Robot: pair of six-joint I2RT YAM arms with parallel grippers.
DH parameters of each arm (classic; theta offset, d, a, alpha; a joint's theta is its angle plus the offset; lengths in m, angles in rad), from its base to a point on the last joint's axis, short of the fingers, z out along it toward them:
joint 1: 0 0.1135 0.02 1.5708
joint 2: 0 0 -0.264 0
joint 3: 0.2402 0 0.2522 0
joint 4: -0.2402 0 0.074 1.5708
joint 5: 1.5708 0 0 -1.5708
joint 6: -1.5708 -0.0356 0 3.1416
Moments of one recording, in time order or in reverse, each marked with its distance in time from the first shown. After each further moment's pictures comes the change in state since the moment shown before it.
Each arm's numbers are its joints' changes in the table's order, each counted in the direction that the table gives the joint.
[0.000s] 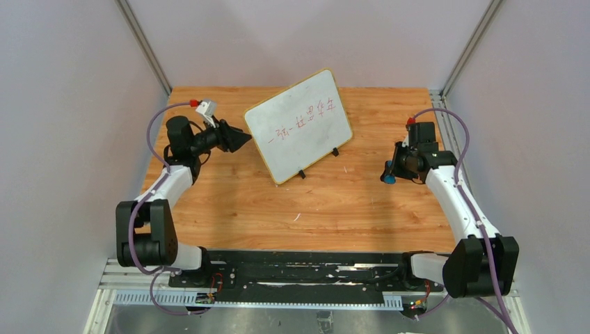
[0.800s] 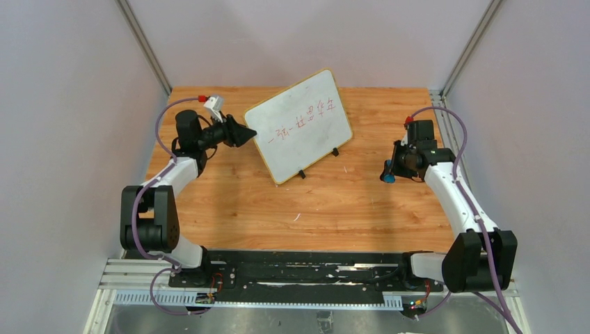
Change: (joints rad) left arm -0.053 -0.111 0.076 0.005 -0.045 0.004; right arm 0.000 -0.032 0.017 0.002 -0.003 0.014
